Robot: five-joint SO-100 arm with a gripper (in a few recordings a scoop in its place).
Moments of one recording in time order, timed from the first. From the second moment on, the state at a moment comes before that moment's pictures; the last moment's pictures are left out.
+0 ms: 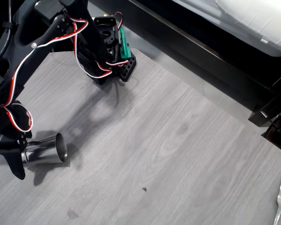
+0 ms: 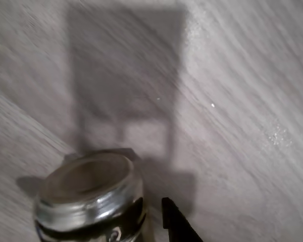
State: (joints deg) arm 39.9 80.4 98.8 69.0 -42.4
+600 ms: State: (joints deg) arm 39.3 74.7 96.2 63.2 -42.4
